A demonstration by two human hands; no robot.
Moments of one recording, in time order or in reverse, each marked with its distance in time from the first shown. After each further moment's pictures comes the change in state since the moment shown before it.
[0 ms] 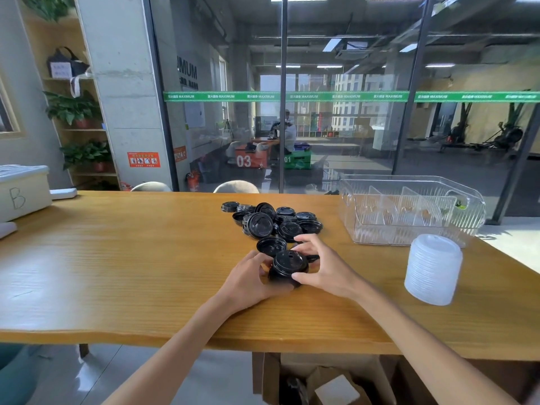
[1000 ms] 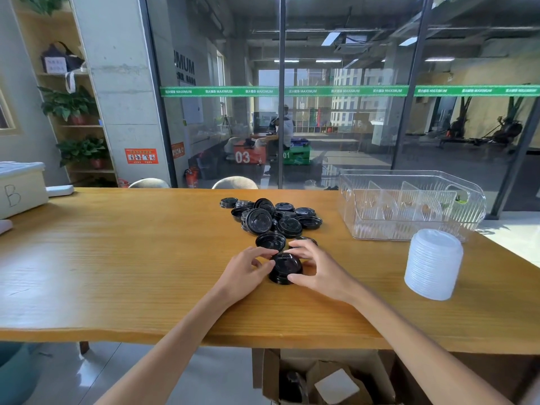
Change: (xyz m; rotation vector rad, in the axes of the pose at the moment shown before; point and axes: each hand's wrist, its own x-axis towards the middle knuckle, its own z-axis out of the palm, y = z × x) left_hand 0.001 -0.001 -0.009 -0.180 0.011 0.004; right_hand -0.005 0.005 0.014 0.033 -0.049 0.057
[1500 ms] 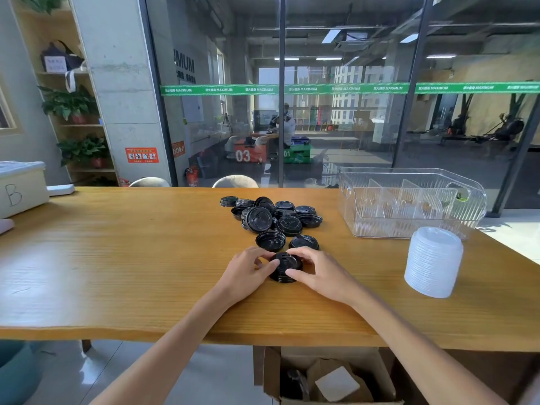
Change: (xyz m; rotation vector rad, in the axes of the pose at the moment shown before) left_hand 0.000 0.004 0.003 0.091 0.016 -0.007; right_hand -0.003 -0.001 0.002 -0.145 0.026 -0.010
